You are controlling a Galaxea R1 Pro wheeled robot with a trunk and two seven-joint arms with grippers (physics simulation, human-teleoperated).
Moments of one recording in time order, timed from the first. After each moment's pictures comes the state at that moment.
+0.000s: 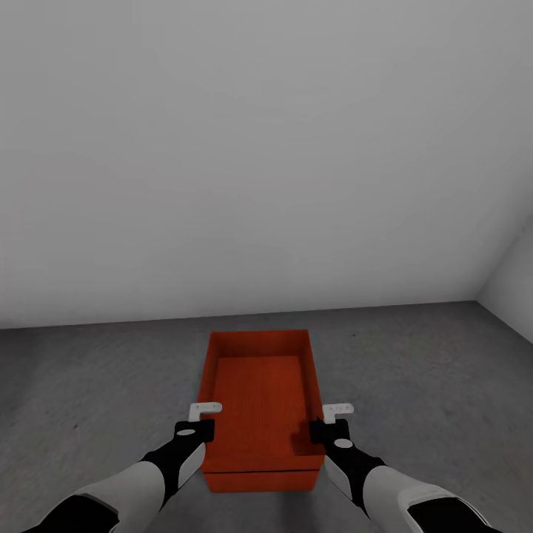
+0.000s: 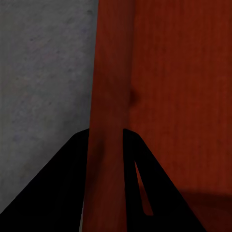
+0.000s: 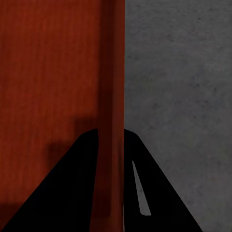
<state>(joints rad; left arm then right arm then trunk) -0.74 -0.11 -0.30 -0.14 0.30 0.01 0.29 -0.75 0.14 0.11 -0.04 -0.01 -0.18 -0.18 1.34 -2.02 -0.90</state>
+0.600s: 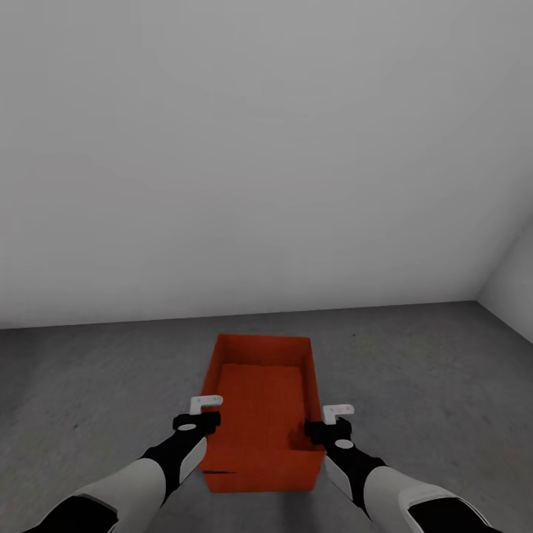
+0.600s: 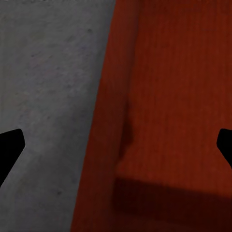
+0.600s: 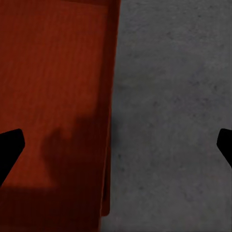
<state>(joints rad) -0.74 -0.11 -0.27 -0.18 0.28 0.00 0.29 -0.75 0.13 0.11 -0.04 -0.02 -0.17 -0.18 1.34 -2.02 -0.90</state>
